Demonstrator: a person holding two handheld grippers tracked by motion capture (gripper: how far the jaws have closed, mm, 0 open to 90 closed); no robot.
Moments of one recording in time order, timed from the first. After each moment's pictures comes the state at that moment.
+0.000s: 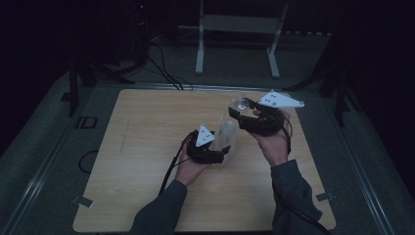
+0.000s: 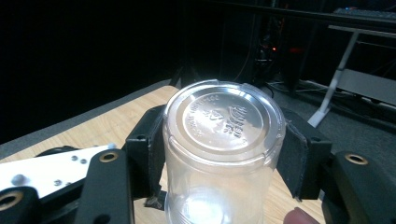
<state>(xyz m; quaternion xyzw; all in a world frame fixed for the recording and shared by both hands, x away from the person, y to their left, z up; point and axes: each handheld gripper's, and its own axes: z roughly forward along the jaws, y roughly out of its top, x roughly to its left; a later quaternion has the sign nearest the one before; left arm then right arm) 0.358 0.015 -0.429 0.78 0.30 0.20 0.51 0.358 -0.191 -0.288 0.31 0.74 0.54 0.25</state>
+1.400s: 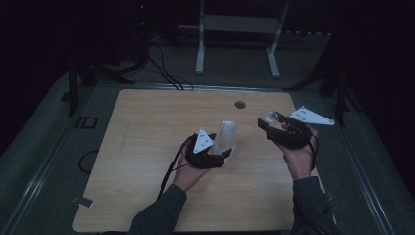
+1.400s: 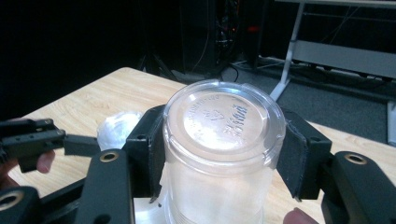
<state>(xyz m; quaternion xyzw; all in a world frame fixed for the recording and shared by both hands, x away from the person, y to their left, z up) 0.336 0.017 -0.418 0.77 0.28 0.20 0.54 0.342 -0.264 -0.324 0.39 0.71 0.52 0.27</state>
